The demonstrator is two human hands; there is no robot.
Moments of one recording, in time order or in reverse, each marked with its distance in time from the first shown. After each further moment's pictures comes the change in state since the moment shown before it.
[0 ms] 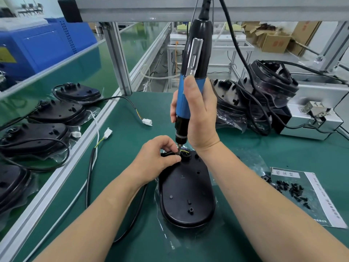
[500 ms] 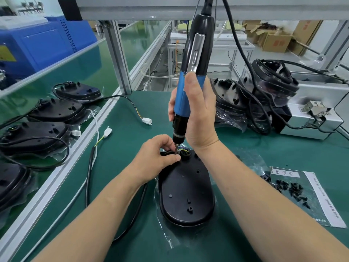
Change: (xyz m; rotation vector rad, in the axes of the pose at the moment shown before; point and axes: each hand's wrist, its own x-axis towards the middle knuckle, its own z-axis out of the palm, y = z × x) left_hand -0.001 -0.001 0.000 -0.004 0.018 -0.003; right_hand 0.000 -0.002 0.003 0.026 -0.005 0.017
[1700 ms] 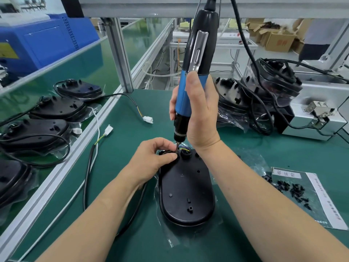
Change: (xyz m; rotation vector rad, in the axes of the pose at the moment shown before) left_hand -0.008 -0.009 0.002 -0.306 0.015 -0.172; right_hand 0.000 0.001 0.000 0.010 -0.008 -0.029
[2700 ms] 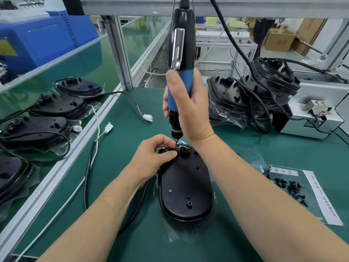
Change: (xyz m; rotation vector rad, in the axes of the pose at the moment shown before) left_hand 0.000 -0.008 0.004 -0.072 -0.001 0.053; right_hand 0.006 0.006 0.007 -0.166 -0.034 0.033
